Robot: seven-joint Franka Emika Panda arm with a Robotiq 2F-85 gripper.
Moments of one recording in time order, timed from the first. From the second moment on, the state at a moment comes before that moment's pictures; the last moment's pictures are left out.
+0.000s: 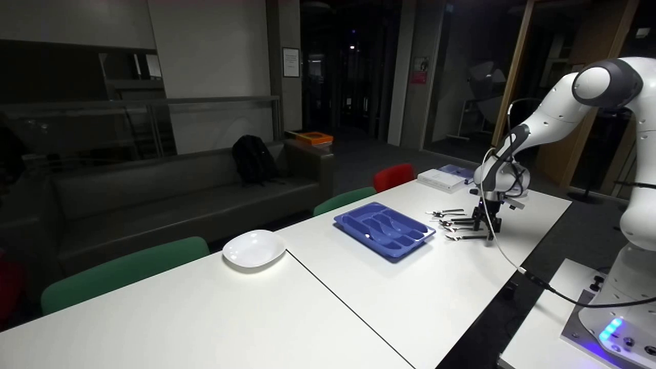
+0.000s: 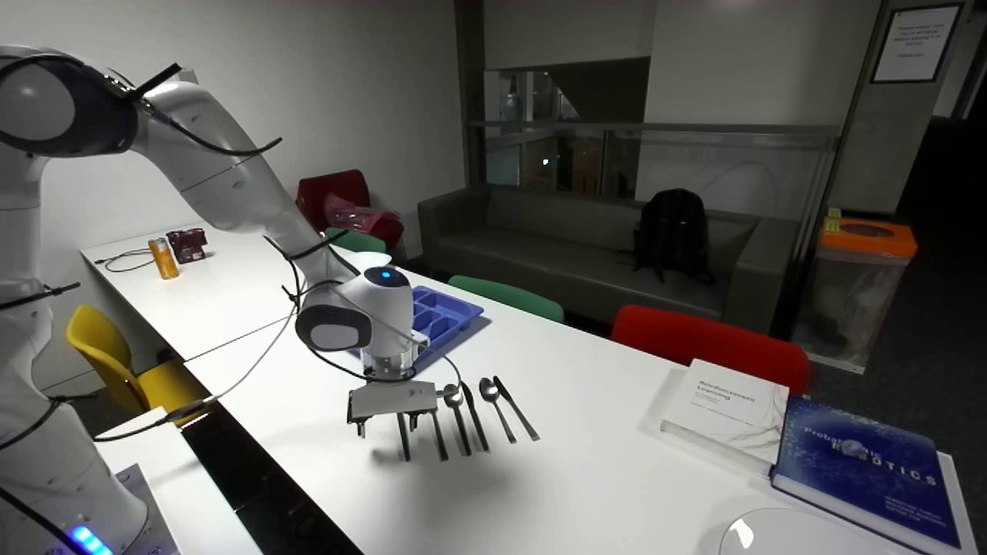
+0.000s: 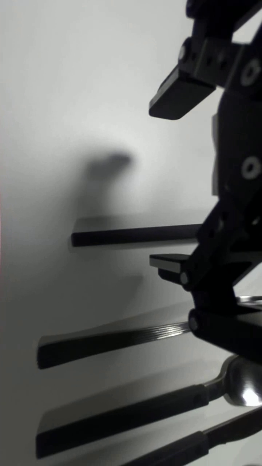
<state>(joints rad) -0.33 0.36 -0.10 -2.42 0.25 2.66 -1.63</state>
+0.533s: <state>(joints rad) -0.37 0.44 -0.05 -2.39 0.25 2.77 -1.63</state>
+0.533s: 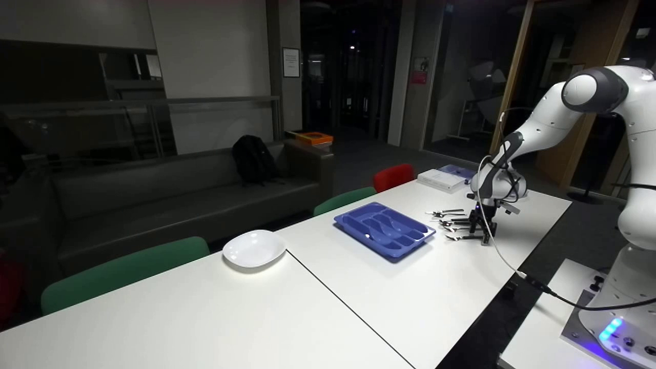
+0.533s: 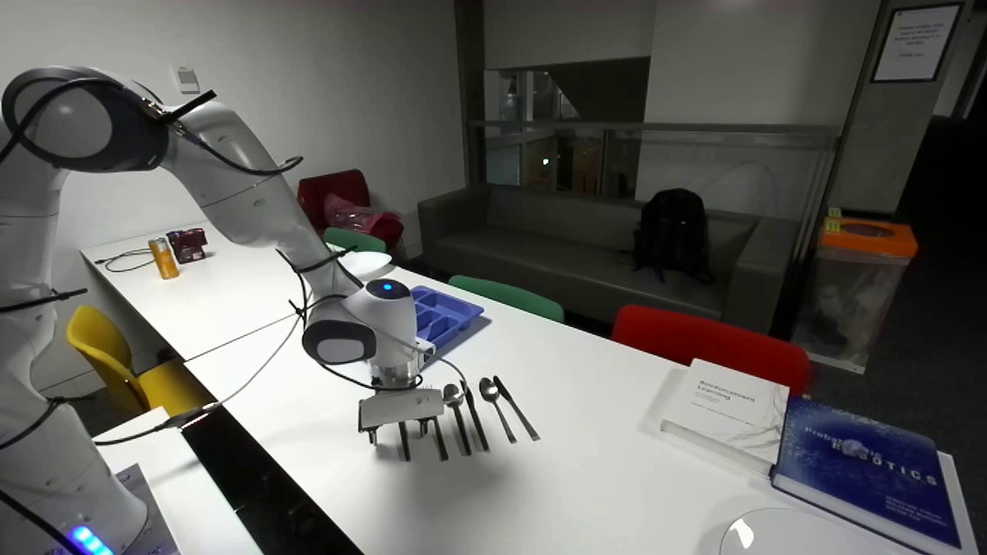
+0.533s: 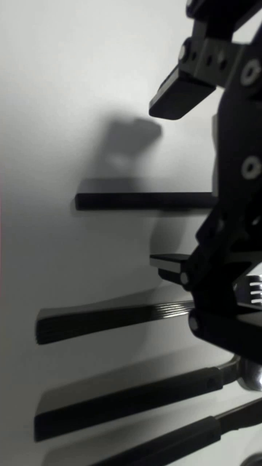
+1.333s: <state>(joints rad) -0.40 0.45 -0.02 -2.35 0.25 2.78 -1.63</state>
